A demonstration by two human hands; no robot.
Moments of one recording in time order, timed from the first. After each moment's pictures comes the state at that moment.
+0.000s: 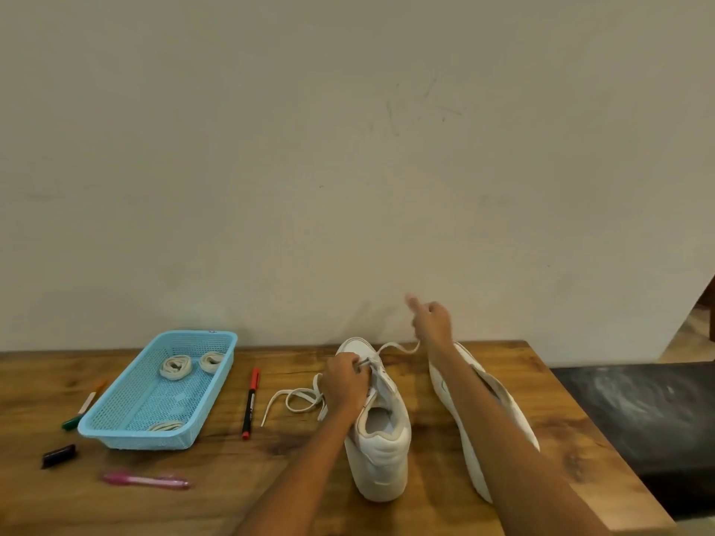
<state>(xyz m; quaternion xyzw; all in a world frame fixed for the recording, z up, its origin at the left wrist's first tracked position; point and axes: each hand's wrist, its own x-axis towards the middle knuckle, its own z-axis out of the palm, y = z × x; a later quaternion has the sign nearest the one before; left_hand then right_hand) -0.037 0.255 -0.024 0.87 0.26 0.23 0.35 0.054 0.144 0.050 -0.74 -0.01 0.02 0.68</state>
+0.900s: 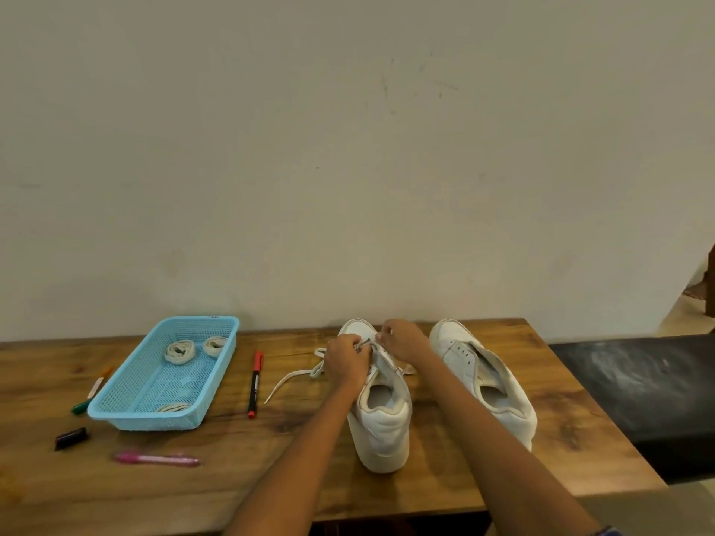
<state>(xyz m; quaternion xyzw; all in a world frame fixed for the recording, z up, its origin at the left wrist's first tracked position) -0.038 0.257 -0.025 0.87 0.25 0.22 0.36 0.038 0.162 0.001 -0.94 -0.22 0.08 0.25</state>
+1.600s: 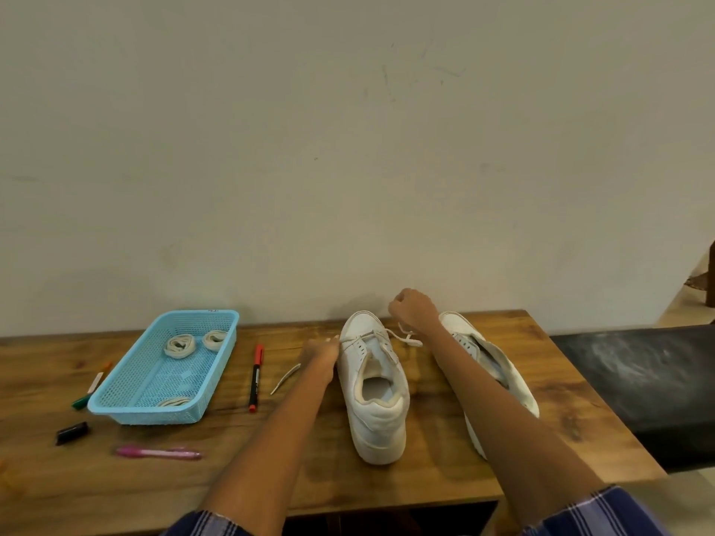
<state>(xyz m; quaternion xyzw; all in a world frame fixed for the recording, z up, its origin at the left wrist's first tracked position) -0.025 0.303 -0.038 0.67 0.45 0.08 0.59 0.044 0.160 0.039 -0.93 -0.14 0.05 0.33</state>
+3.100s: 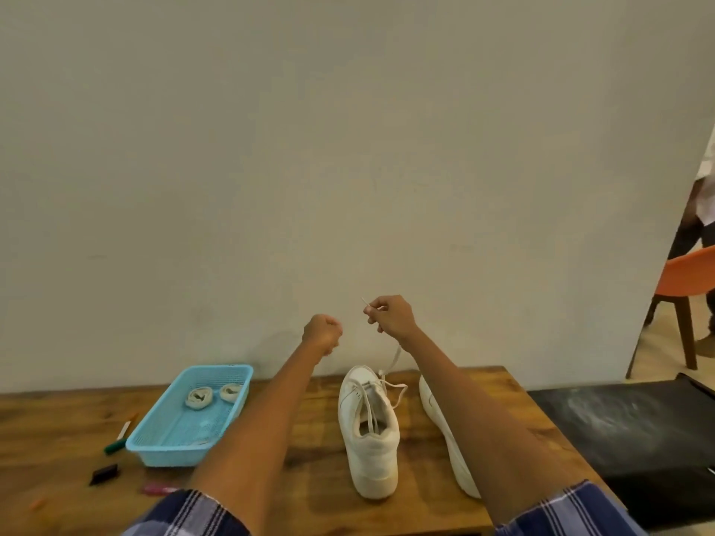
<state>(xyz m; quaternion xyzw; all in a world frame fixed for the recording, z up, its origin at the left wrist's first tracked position) -0.064 0.296 0.126 0.81 0.24 0.15 0.52 -0.004 0.164 0.143 -0.82 -0.23 -0.03 0.52</state>
